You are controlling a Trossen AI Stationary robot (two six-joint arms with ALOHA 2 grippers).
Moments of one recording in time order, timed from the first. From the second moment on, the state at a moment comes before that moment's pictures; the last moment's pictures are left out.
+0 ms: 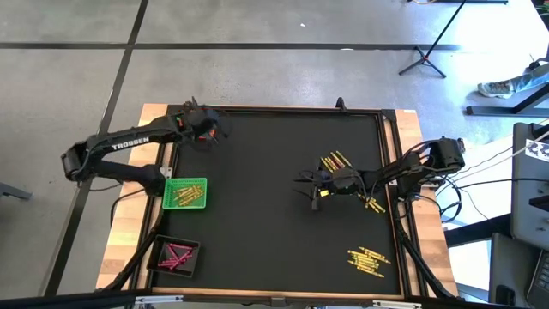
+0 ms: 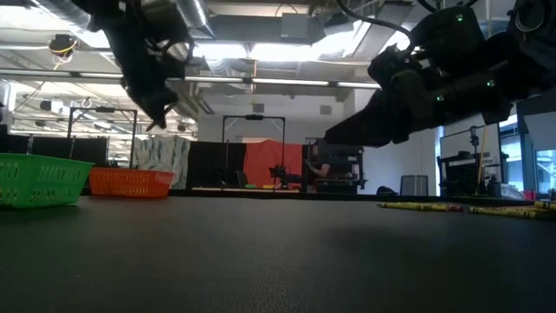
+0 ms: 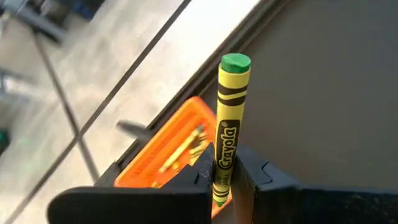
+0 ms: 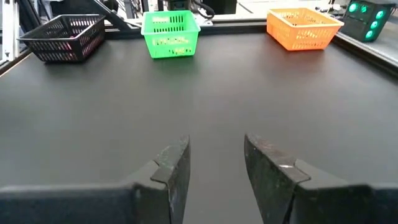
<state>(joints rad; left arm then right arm) 0.55 1.13 0.81 -0.65 -0.57 0.01 0.08 1.61 0.41 0.92 0.15 0.06</state>
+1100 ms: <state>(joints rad) 0.75 1.12 0.76 -0.48 -0.29 0.08 0.08 1.61 0.41 0.92 0.15 0.11</state>
